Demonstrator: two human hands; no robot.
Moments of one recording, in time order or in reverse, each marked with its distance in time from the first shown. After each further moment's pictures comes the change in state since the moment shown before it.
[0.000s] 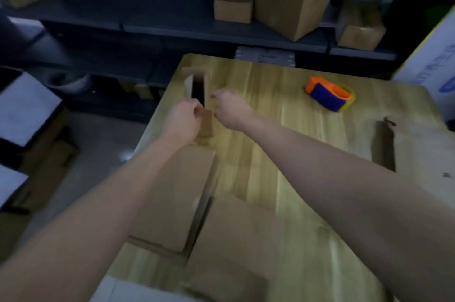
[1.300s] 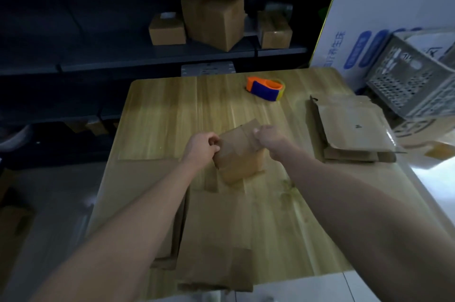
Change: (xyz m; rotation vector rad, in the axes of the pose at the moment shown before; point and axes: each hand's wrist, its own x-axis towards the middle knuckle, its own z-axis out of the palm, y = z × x) left_hand -0.038 0.060 0.092 -0.116 -0.293 0.155; right_hand -0.164 0.111 -0.020 0.908 0.247 0.821
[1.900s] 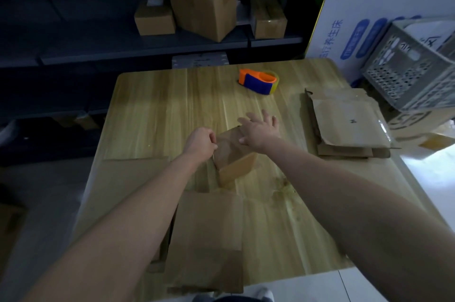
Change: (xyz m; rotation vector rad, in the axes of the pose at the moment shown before) left_hand 0.018 0.025 0.015 0.092 -0.081 -0.077; right_hand 0.020 0.004 -0.006 -1.092 -0.001 -0.349
